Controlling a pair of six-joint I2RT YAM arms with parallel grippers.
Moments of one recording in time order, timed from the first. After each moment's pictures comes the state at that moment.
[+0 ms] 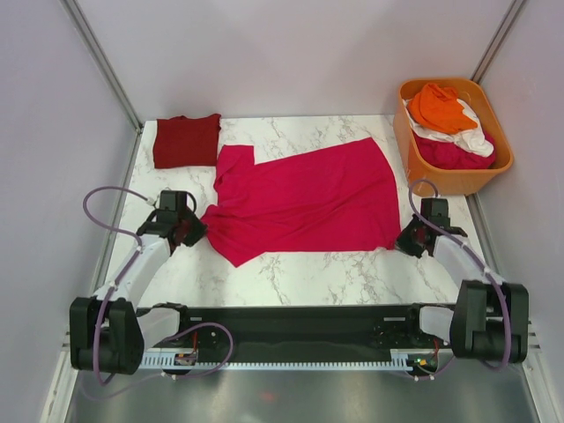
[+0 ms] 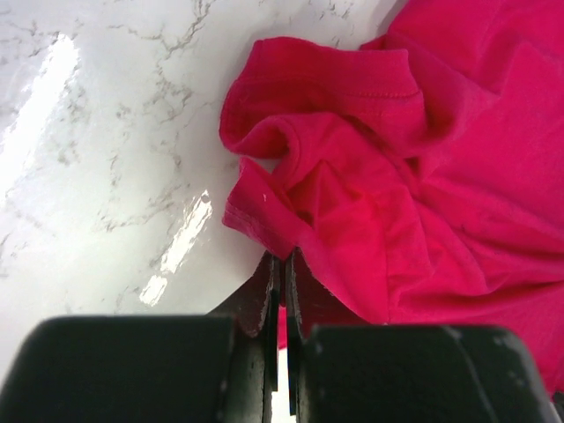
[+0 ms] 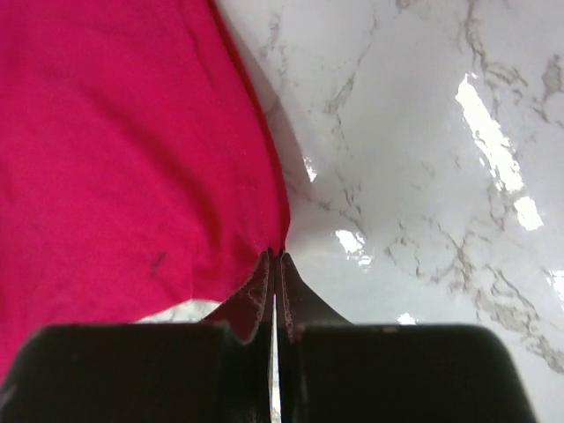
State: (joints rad) left arm -0.08 1.14 0.66 -0.45 -0.05 -0.80; right arm -0.11 1.24 0.56 -0.39 -0.08 0.62
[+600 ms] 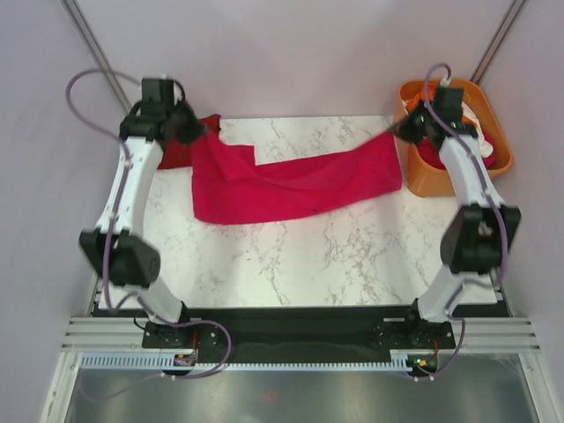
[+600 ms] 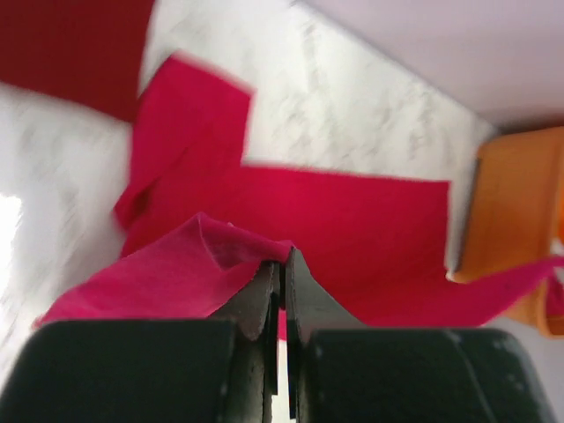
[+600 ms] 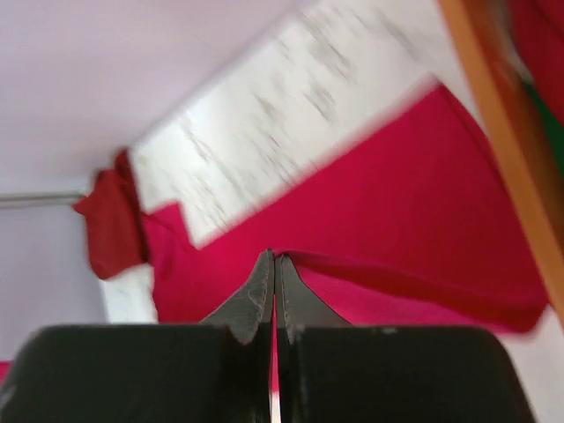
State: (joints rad) left arm -0.08 1.59 1.72 -0.80 0.07 -0.63; right arm -0.08 1.67 1.53 -0.50 -0.26 0.67
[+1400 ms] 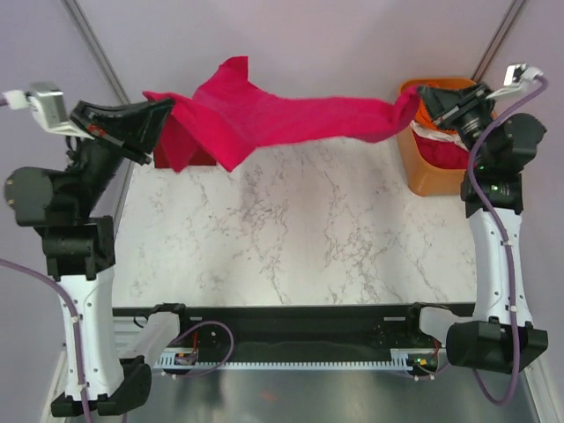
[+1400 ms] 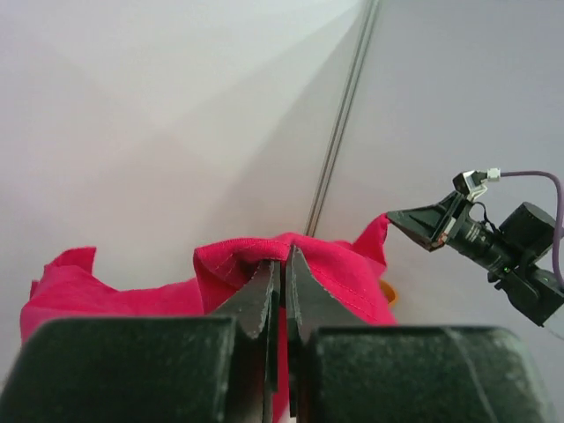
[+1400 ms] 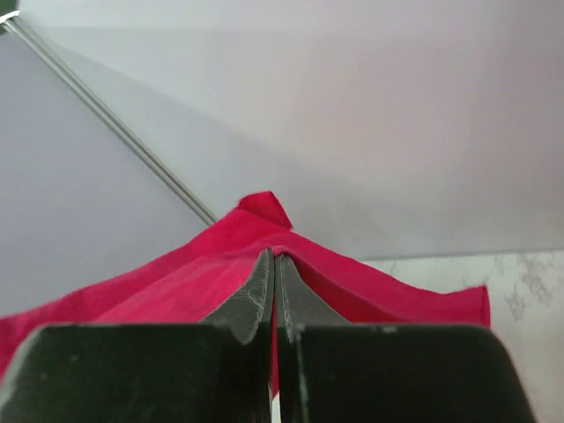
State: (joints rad) left arm 0.04 0.99 1.65 -0.07 0.60 -0.60; right arm -0.17 1.19 1.41 0.12 -0.53 0.83
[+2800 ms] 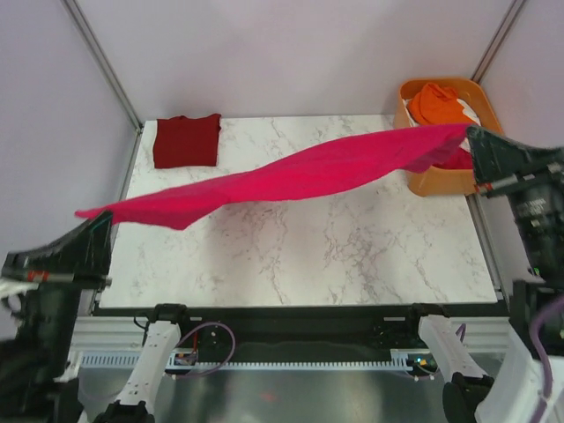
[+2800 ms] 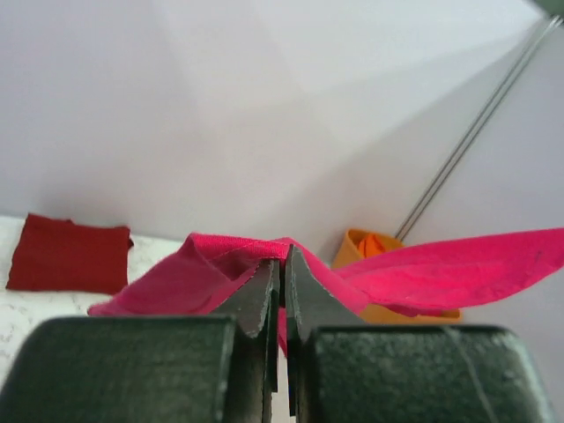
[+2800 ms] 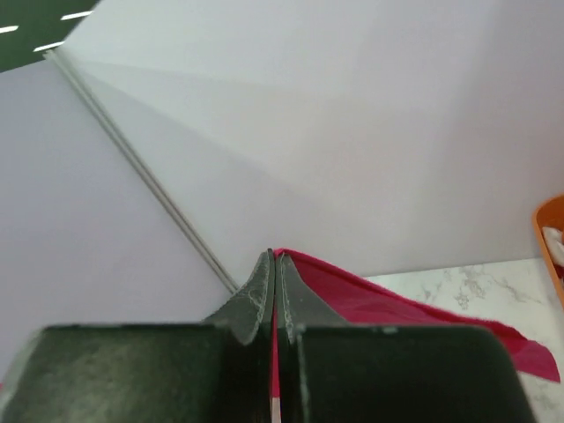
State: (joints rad) left arm -0.03 0.59 1.75 -0.84 0.13 -0.48; right arm -0.13 0.85 1.72 -0.54 -0.33 0.66
